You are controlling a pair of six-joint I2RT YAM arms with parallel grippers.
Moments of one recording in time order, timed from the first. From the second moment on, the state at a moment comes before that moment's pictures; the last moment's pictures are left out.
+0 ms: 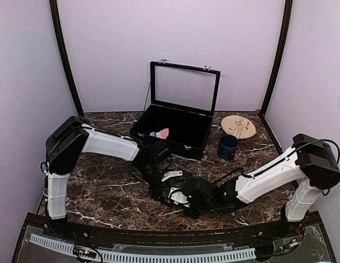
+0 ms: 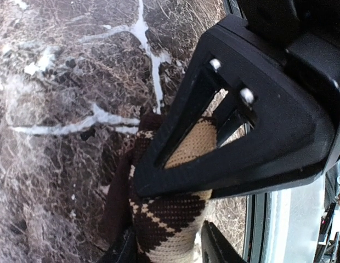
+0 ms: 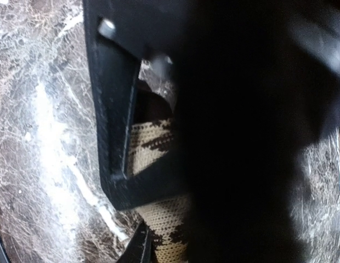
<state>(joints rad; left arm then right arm) -0.88 2.09 1.36 -0.68 0.78 0.43 1.30 1.71 0.76 0.08 0.24 -0.12</state>
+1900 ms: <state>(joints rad) -0.47 1.67 1.14 -0.43 0.38 0.21 1.21 1.59 0.72 -0.01 0.19 0.07</state>
